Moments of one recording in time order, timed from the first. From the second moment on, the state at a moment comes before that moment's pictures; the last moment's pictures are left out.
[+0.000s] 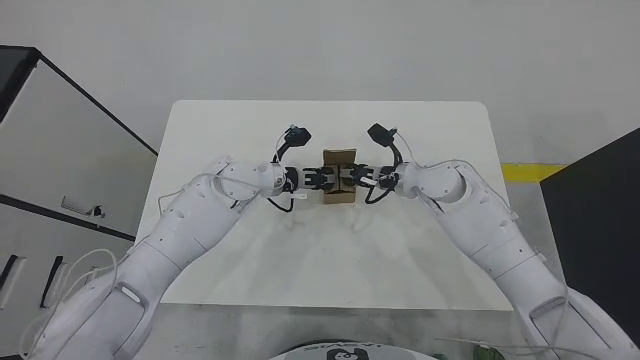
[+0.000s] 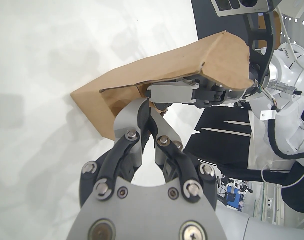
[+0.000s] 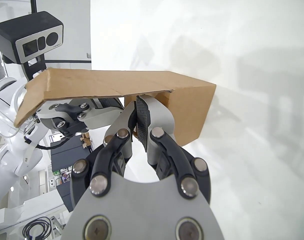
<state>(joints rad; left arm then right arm) 0.92 -1.15 -0.73 -1.20 0.08 -0.23 -0.76 -1.04 -1.17 0.91 -1.26 -0.07 -0.01 0.79</state>
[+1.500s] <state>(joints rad) 0.96 -1.17 -0.79 -1.24 0.14 -0.21 -0.77 -1.07 -1.17 0.96 -1.28 -0.09 -0.03 0.81</state>
